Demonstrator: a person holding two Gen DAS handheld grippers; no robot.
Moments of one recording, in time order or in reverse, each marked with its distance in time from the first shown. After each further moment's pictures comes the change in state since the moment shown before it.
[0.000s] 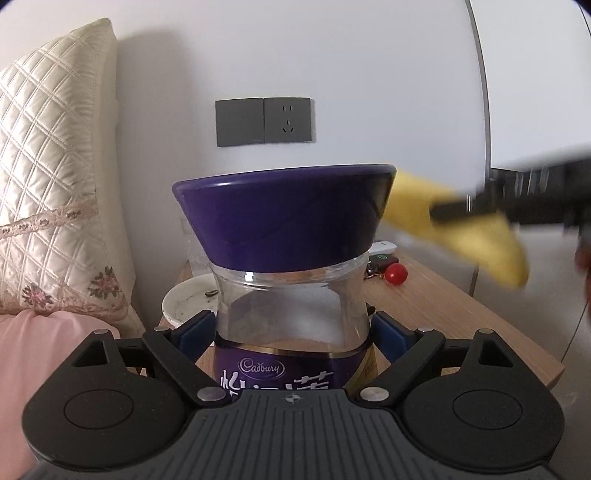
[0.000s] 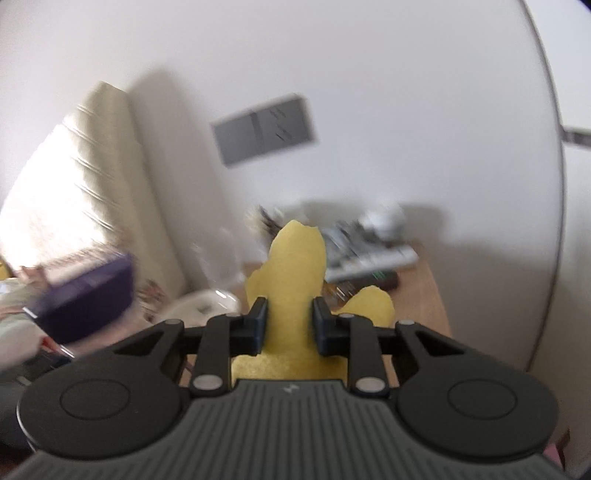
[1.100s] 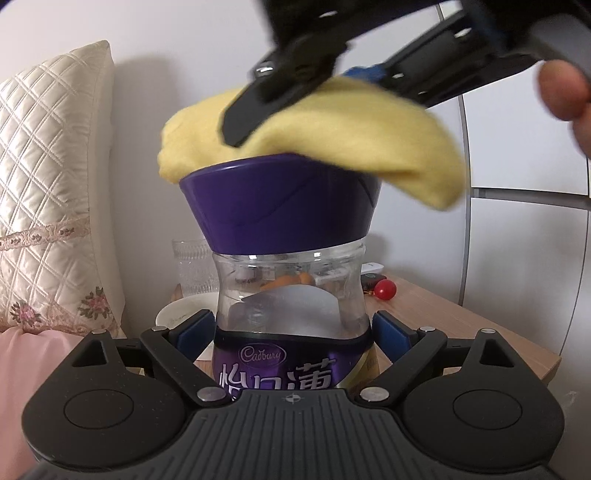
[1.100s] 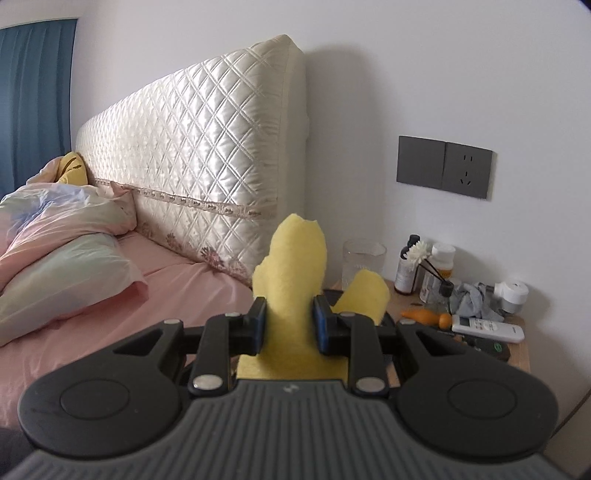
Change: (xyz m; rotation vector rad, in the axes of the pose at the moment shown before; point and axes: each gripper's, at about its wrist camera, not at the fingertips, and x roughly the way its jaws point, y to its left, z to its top) left arm -0.006 0.012 -0.022 0.025 -0.127 -0.059; right arm -0.015 0.147 0.051 -0.355 0.125 0.197
